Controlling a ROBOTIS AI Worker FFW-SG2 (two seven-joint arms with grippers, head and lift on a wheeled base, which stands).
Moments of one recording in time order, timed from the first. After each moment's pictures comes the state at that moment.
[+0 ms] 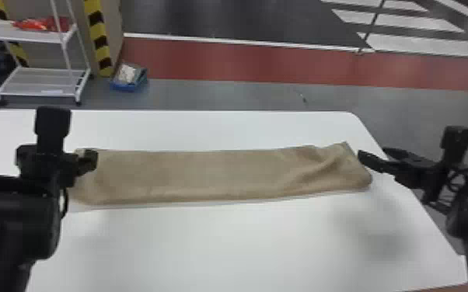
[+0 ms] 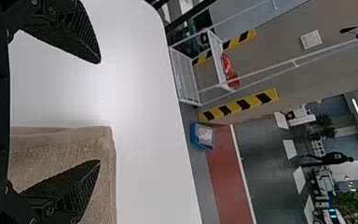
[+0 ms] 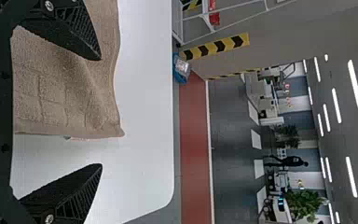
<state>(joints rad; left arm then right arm) -0.15 0.06 -0.02 -1.69 -0.15 0.79 0.12 -0.31 -0.32 -0.50 -1.16 0.06 0.34 0.88</state>
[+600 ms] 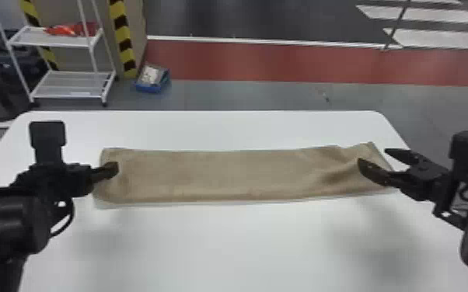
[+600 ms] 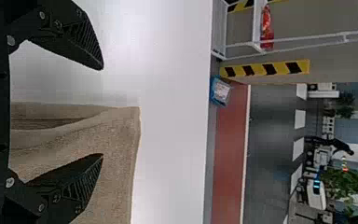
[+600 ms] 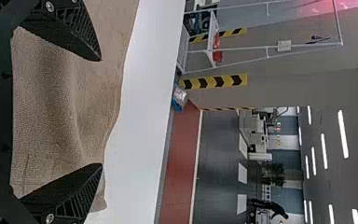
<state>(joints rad) -0.14 0.11 0.12 -1.65 0.06 0.83 -0.09 -0.14 -0.23 -0.44 -1.43 0.08 0.31 0.90</state>
